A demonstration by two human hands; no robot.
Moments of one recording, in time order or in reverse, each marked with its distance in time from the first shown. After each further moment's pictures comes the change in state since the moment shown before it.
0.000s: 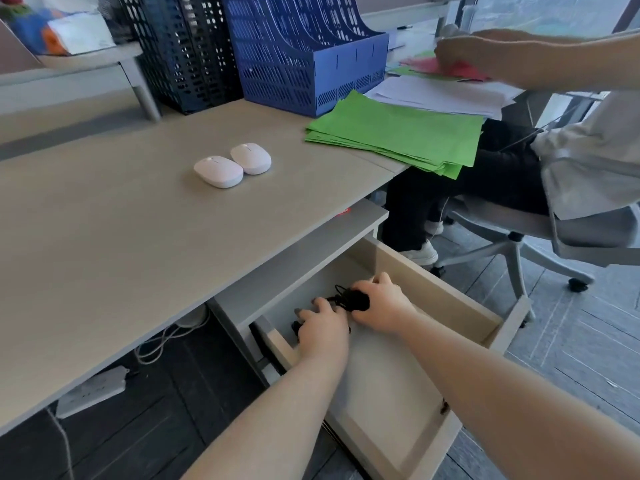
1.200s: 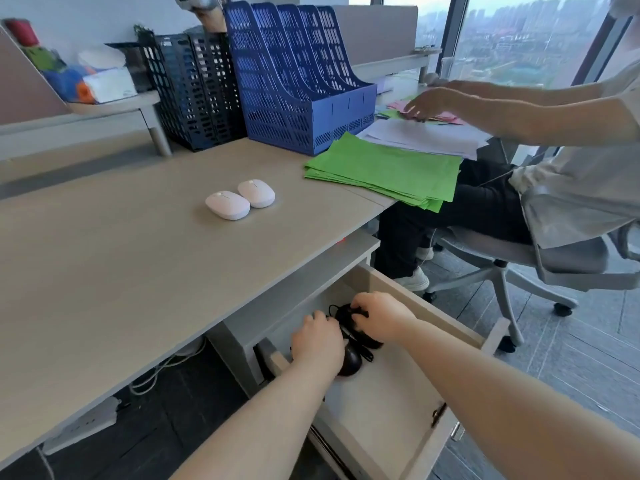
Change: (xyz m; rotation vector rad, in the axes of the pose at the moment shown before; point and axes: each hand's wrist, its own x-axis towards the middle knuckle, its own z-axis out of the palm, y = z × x) left_hand -0.015 -0.014 -0.039 -0.165 0.076 0.065; right_hand -0.025 -0.020 -0.043 -0.078 -0.005 -0.085
